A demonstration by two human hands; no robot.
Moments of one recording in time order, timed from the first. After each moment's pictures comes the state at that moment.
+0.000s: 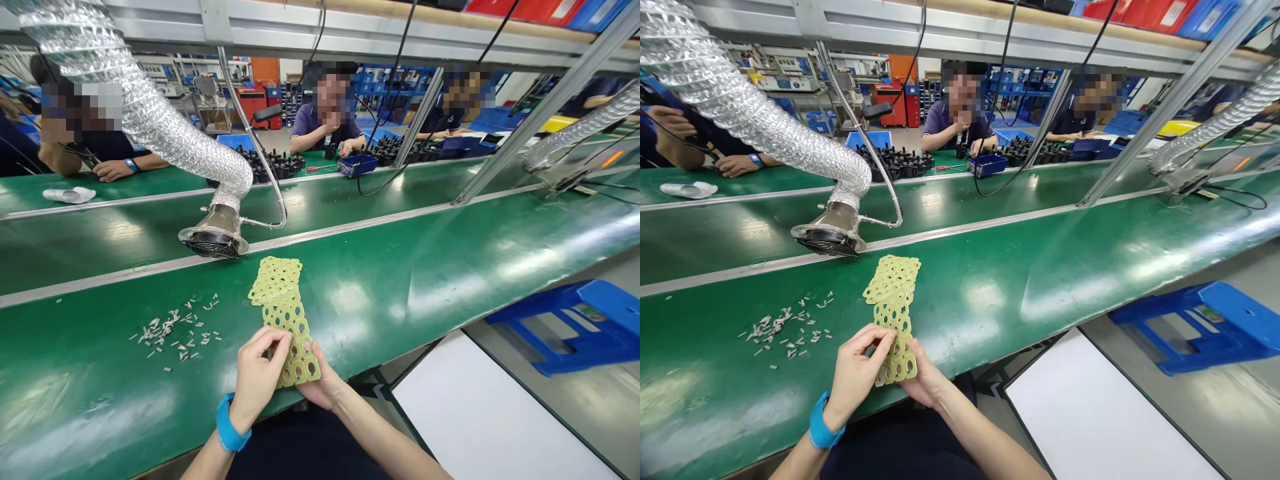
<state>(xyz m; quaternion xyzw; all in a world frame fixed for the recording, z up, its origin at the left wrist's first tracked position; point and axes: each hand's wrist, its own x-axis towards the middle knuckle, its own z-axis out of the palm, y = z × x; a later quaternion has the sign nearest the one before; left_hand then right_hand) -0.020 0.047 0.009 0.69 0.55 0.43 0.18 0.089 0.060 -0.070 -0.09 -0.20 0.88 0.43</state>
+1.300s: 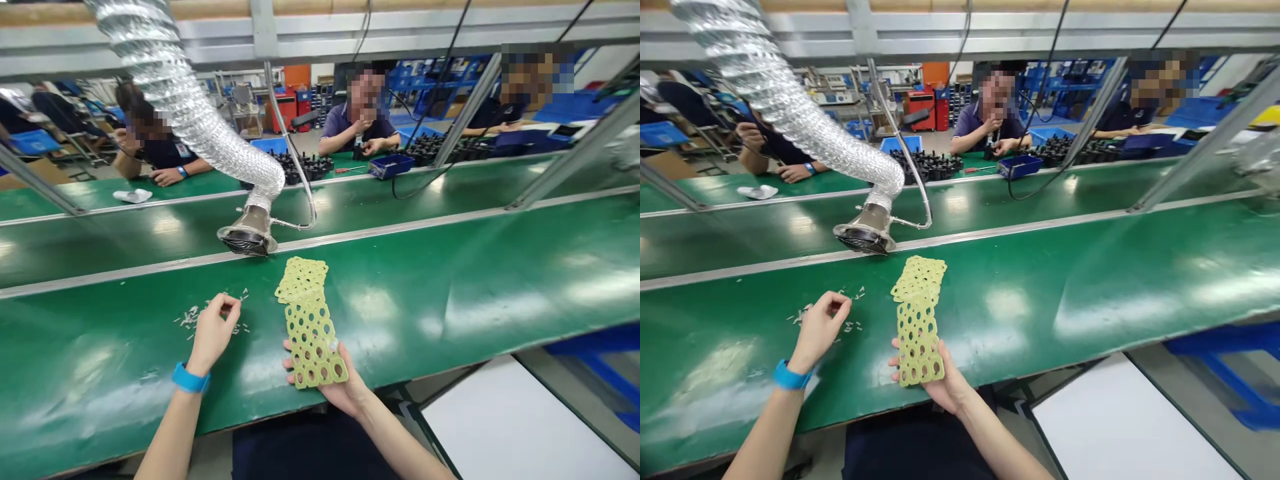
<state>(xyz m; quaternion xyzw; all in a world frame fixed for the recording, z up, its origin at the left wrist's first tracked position) -0.149 0.079 0.047 0.66 0.68 0.32 -0.04 0.092 0.061 -0.061 0.01 -0.23 0.88 0.41</state>
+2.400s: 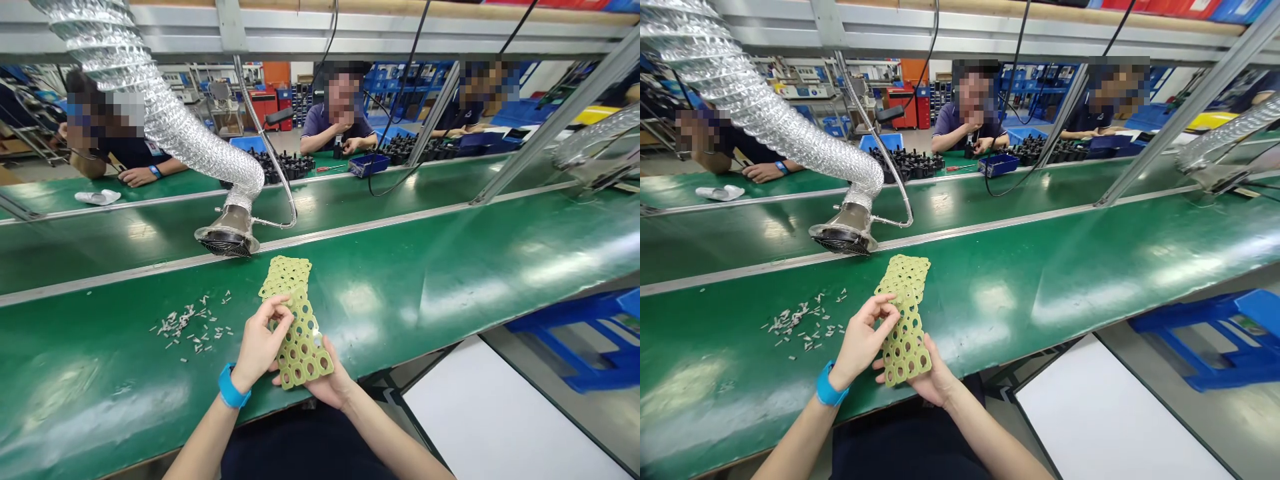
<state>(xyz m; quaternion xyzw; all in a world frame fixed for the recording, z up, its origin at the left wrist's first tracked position) -0.033 0.075 0.028 0.68 0.55 0.42 0.22 0.092 0.060 -0.067 0.00 -0.23 0.89 0.40</state>
